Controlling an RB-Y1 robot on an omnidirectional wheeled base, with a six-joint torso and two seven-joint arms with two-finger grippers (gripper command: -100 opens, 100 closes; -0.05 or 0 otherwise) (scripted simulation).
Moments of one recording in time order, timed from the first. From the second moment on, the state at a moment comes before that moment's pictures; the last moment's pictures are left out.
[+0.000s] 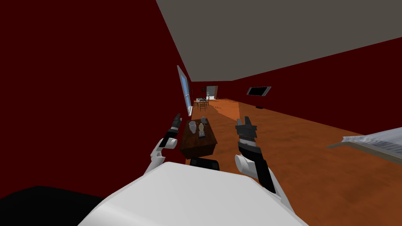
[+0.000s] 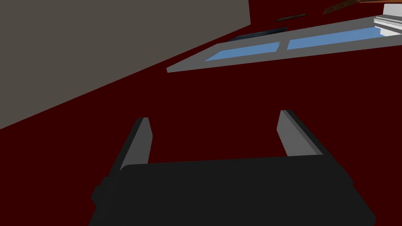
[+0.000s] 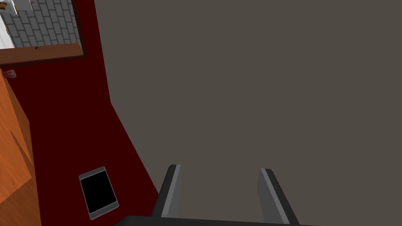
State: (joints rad) left arm 0.24 0.25 0.07 -2.01 0.13 -0.17 -0.09; right arm 0.48 0.00 0.00 -2.29 0.01 -0.39 -0.12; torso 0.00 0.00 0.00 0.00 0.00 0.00
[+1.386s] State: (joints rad) left arm -0.07 0.38 0.09 -1.62 0.27 0.24 -0.05; right arm 0.48 0.00 0.00 -2.29 0.01 -0.39 -0.12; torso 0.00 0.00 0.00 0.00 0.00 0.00
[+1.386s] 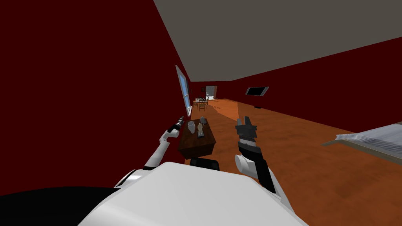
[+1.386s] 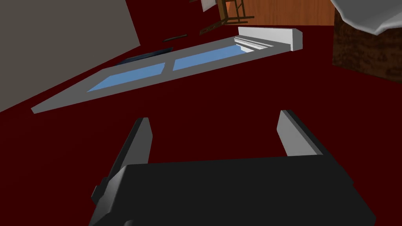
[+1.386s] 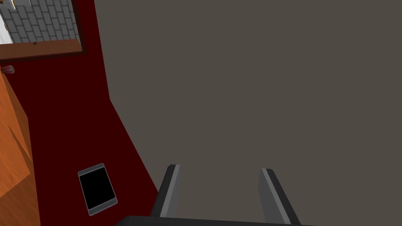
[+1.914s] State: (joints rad) left arm -0.19 0.40 0.09 -1.47 0.32 0.39 -0.04; right arm 0.48 0.00 0.00 -2.29 0.01 -0.39 -0.12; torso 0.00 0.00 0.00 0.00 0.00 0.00
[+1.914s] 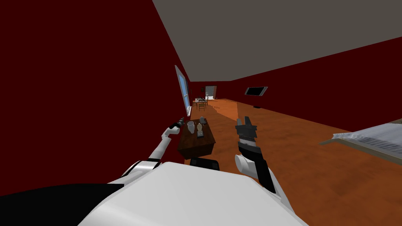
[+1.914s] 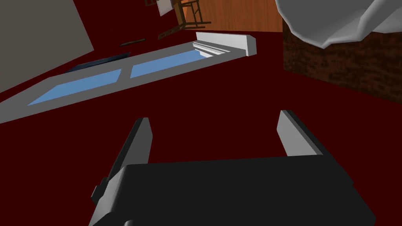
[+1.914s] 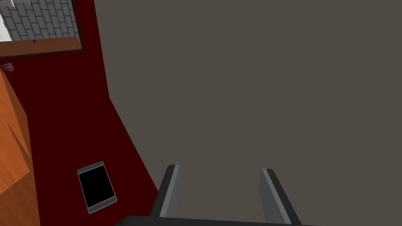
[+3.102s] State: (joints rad) left arm -0.44 0.44 0.09 -1.13 0.44 0.72 0.00; right arm 0.48 0.00 0.00 -2.29 0.01 -0.39 -0.12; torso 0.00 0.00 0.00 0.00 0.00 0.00
